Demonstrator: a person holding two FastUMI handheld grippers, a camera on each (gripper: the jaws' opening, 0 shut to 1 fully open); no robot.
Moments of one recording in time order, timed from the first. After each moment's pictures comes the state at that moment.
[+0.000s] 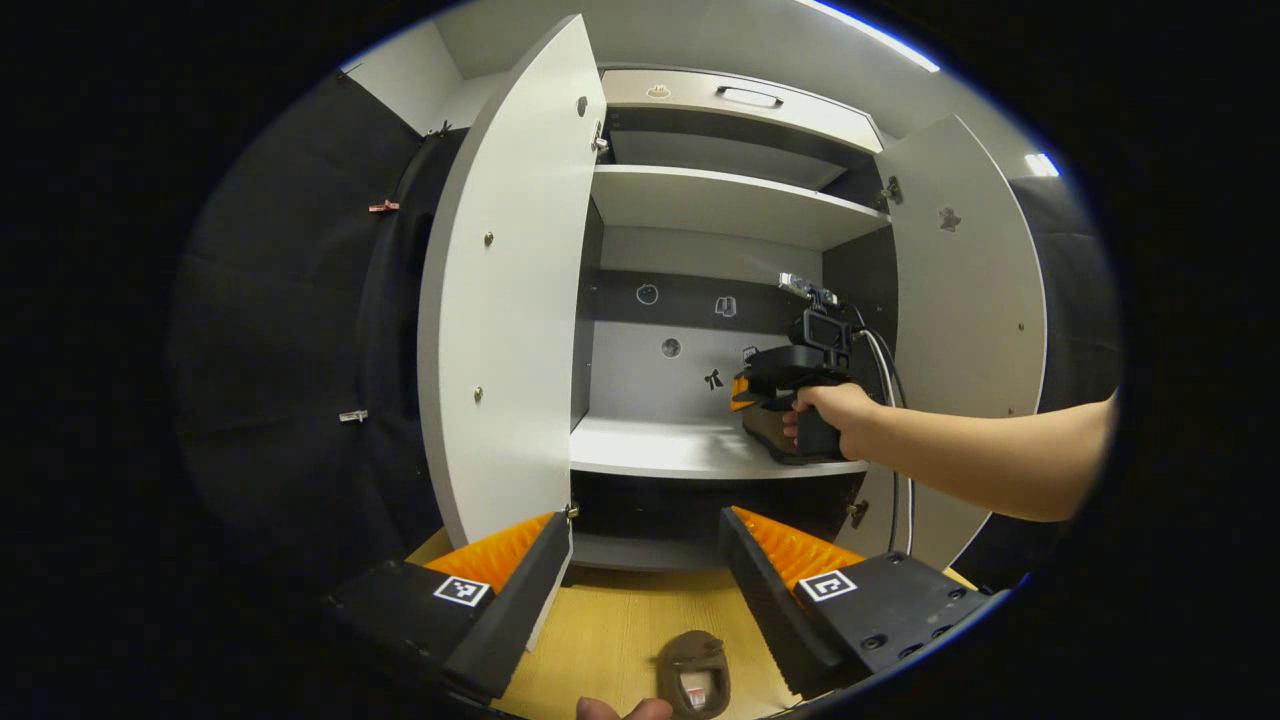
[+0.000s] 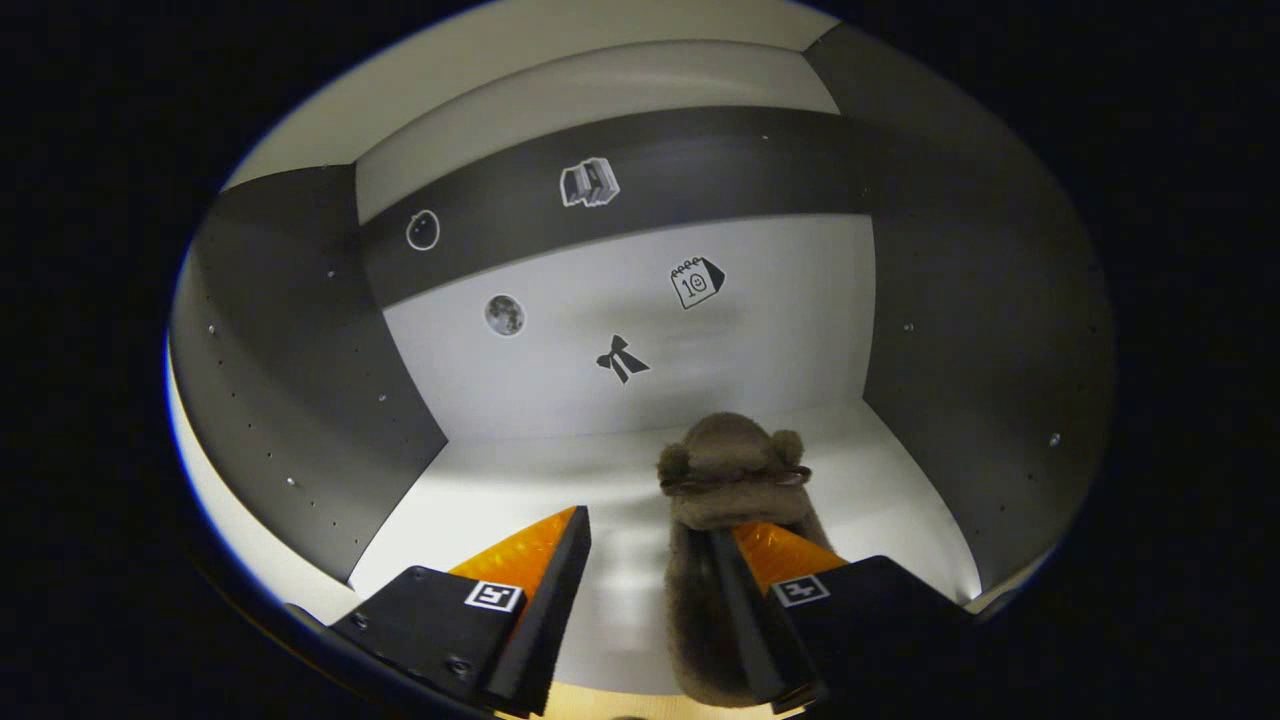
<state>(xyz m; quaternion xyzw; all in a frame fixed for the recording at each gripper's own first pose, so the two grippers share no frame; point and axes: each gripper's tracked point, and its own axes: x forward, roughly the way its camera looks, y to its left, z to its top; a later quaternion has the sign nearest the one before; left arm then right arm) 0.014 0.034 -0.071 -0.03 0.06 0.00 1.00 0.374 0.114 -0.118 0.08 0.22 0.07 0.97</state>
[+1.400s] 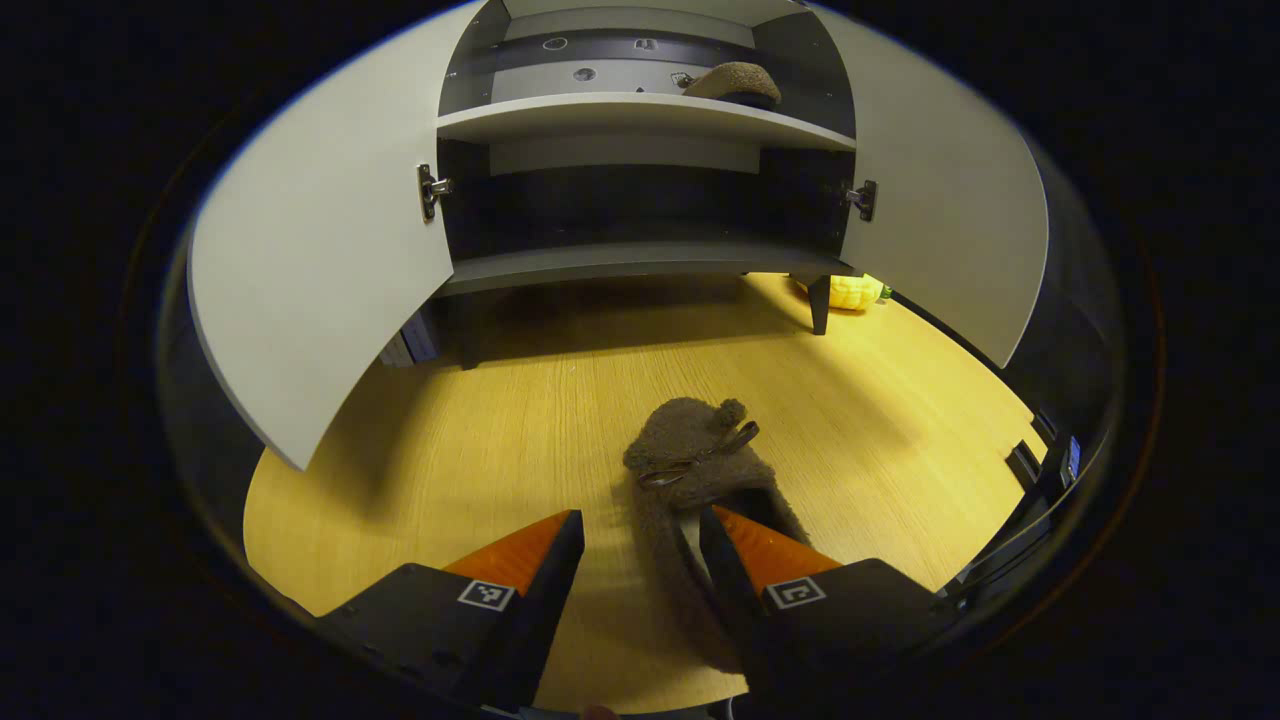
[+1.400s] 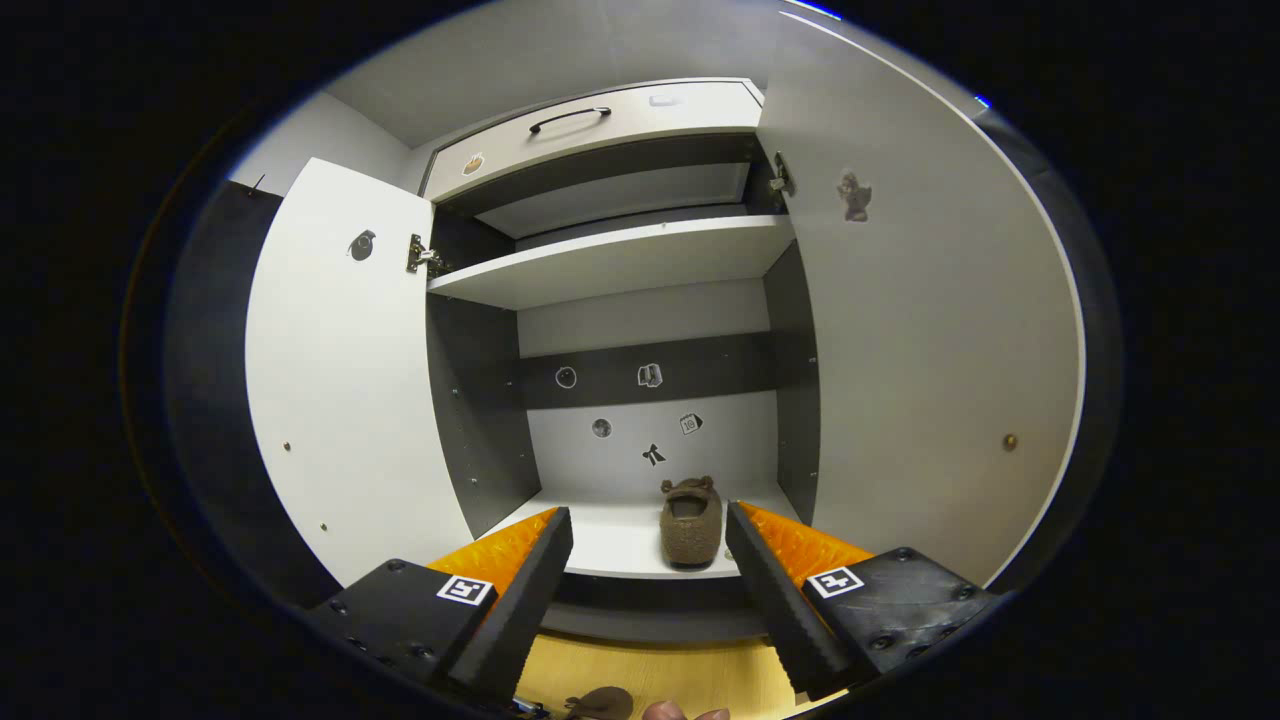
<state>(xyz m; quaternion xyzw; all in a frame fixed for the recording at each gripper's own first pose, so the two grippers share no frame) 0.029 -0.026 -0.427 0.02 0.32 -0.09 0.94 0.093 0.055 0.026 0.06 0.01 0.09 0.99</state>
